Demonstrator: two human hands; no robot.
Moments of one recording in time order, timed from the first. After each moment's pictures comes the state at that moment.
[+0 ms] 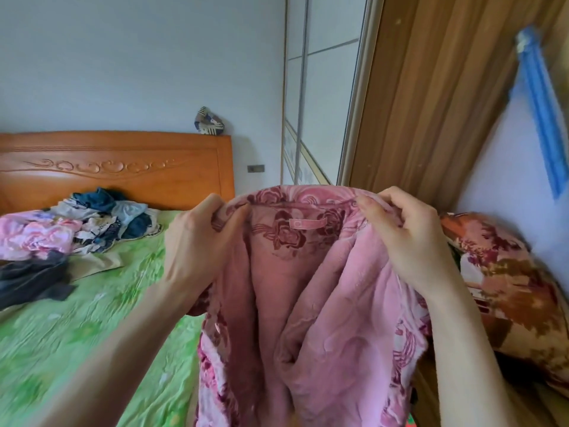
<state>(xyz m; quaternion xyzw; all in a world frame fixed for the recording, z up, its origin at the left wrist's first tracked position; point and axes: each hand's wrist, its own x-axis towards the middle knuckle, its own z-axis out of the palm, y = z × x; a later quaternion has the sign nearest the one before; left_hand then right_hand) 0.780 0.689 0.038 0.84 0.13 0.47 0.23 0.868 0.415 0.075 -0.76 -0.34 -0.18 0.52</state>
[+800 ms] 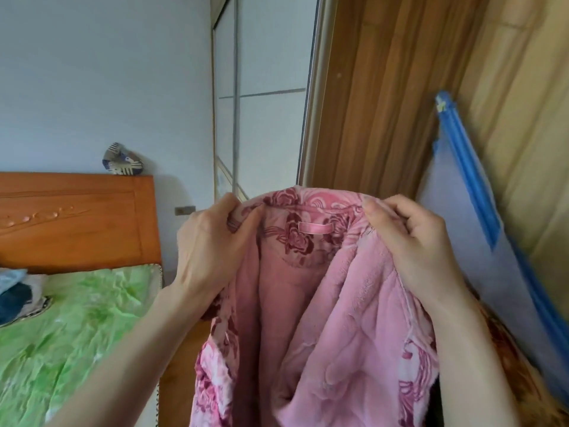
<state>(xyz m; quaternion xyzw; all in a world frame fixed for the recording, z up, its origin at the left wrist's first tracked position) 0.998 0.697 0.093 0.82 -0.01 0.48 0.31 1.000 0.432 0.130 -0.75 -0.26 -0.29 0.54</state>
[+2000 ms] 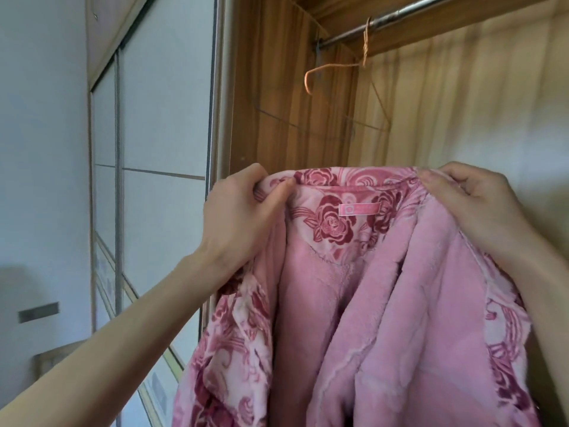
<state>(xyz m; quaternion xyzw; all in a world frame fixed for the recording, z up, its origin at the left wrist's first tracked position) 1.161 0.582 0.262 0.70 -0.27 0.49 0.44 1.076 0.282 0.298 -0.78 -0.16 -0.48 0.37</state>
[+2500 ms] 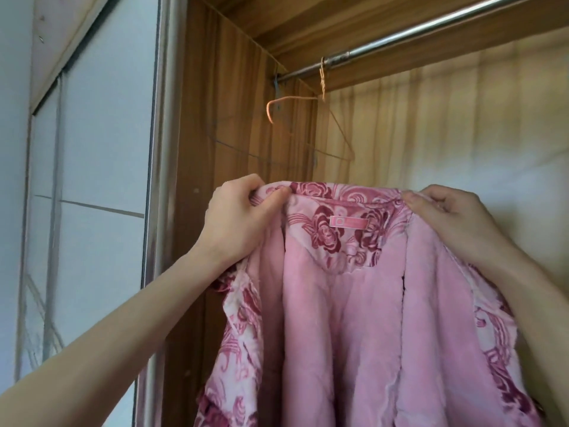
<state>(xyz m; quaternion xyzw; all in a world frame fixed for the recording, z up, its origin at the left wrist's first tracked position) 1.219 0.527 0.306 0.67 -0.37 0.42 0.49 1.096 0.222 0.321 -0.81 -0.08 -0.49 0.31</state>
